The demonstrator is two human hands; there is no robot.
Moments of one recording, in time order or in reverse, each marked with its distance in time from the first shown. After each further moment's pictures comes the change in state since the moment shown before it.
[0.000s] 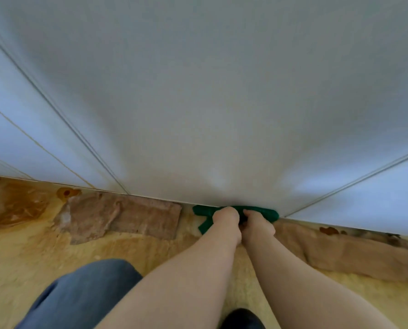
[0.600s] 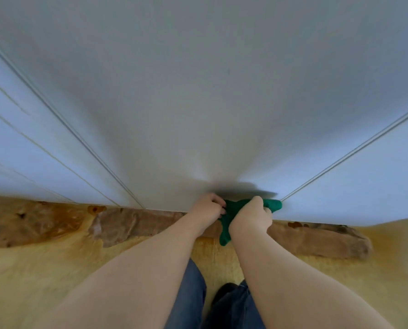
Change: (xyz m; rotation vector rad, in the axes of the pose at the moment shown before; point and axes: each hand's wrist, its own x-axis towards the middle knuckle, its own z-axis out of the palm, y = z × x) left_hand -0.174 0.063 -0.030 0.809 -0.153 0.414; right_hand -0.176 -0.076 -0.010 -0.041 0.177 -0.183
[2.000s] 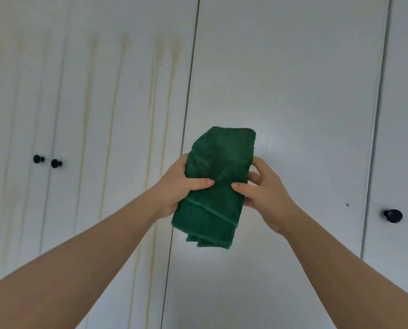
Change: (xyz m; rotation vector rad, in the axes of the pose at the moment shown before) left_hand -0.706 0.445 -0.285 -0.284 0.198 1.400; right_hand -0.679 -0.496 -0.177 -0.071 -1.439 -1.478
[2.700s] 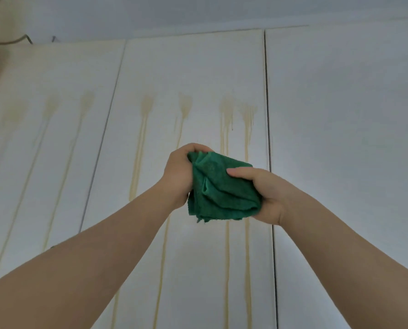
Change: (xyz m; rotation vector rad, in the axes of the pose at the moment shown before) left_hand 0.104 0.107 -0.200 -0.003 0.146 0.305; right_hand 0.176 -0.056 0.197 0.230 -0.025 0.257
